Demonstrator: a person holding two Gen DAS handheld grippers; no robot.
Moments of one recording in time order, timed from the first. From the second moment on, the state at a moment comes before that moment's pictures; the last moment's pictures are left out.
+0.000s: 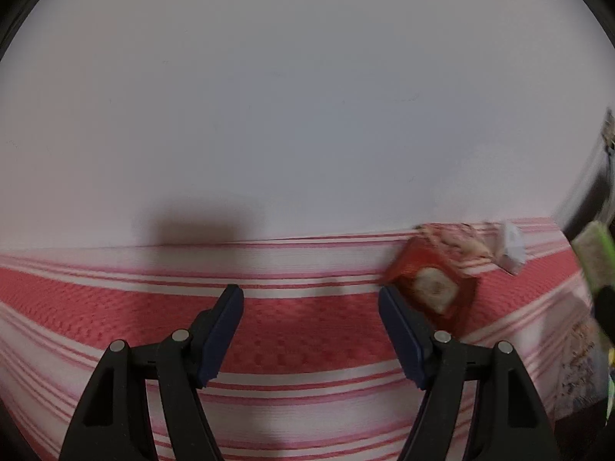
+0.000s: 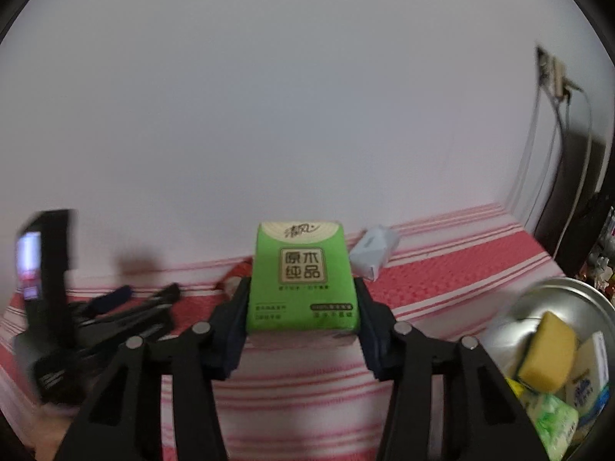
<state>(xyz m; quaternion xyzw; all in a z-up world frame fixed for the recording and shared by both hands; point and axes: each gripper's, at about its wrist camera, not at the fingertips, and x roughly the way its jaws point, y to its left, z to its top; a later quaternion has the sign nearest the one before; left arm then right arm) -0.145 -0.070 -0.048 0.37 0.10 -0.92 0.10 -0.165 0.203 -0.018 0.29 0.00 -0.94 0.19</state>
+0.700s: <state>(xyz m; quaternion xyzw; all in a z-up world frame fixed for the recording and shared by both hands) -0.230 0.006 -0.077 0.45 0.01 -0.89 0.02 -0.132 0.264 0.002 0.23 -0.05 -0.96 0.18</state>
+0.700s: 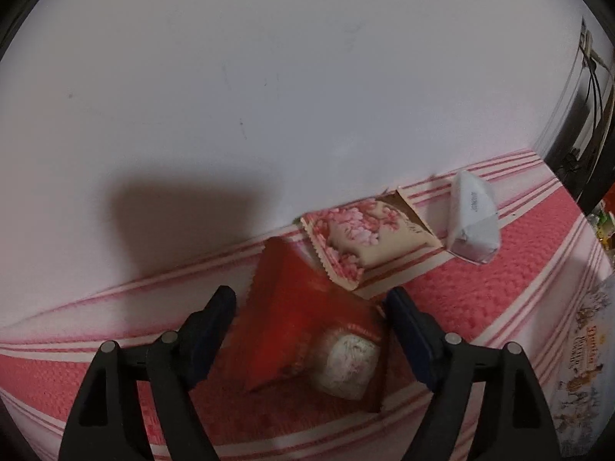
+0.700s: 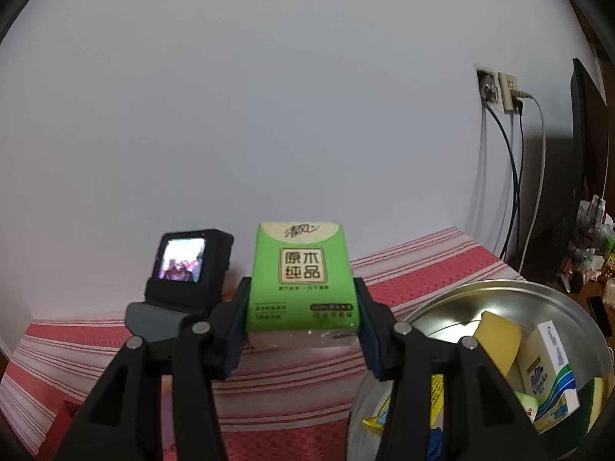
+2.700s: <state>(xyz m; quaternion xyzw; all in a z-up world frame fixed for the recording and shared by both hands) -0.036 0.104 0.003 0.23 -0.03 -0.97 -0.03 -0.025 0.356 0.016 0.15 -0.05 -0.99 0.03</state>
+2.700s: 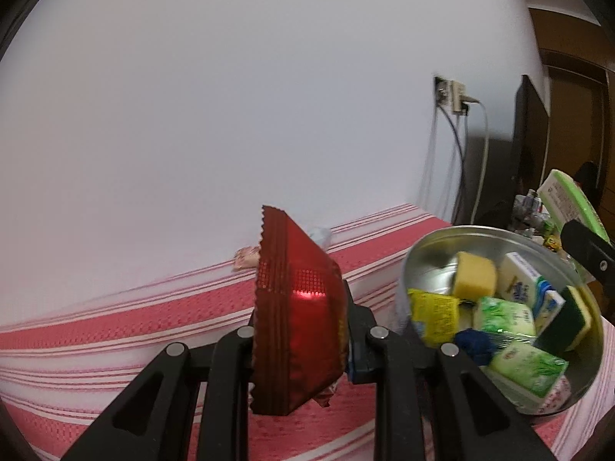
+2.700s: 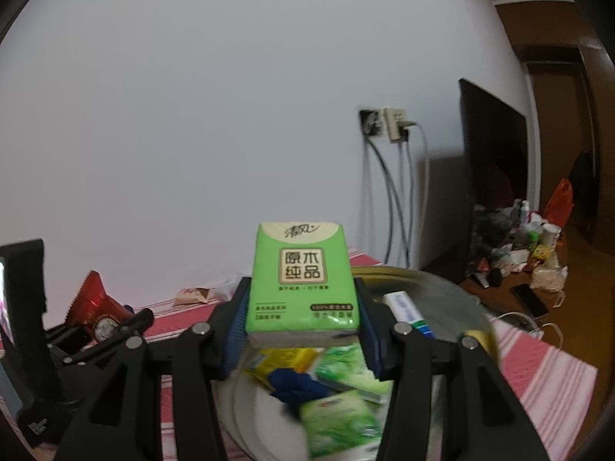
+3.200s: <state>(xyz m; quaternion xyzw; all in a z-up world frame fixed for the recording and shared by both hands) -0.022 0.153 0.018 0.22 -0.04 -0.97 -0.07 -0.025 0.400 0.031 0.14 -0.04 -0.99 -0.01</state>
